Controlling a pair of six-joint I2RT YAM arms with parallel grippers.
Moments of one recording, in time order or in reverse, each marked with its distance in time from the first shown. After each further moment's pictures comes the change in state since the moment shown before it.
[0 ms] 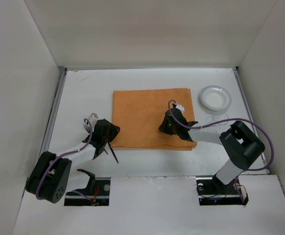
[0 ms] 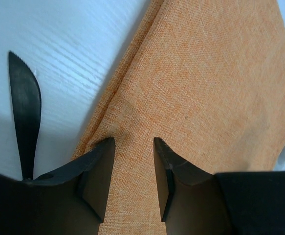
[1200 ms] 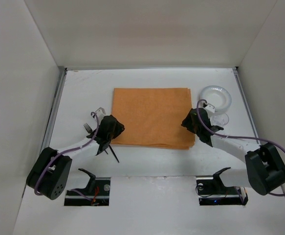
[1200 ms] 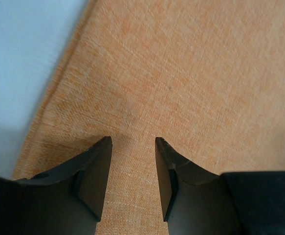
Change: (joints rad) left arm -0.098 0.071 0.120 -0.065 -0.070 0.108; right arm -0.247 -0.312 -0.171 -0.104 0.156 -0.036
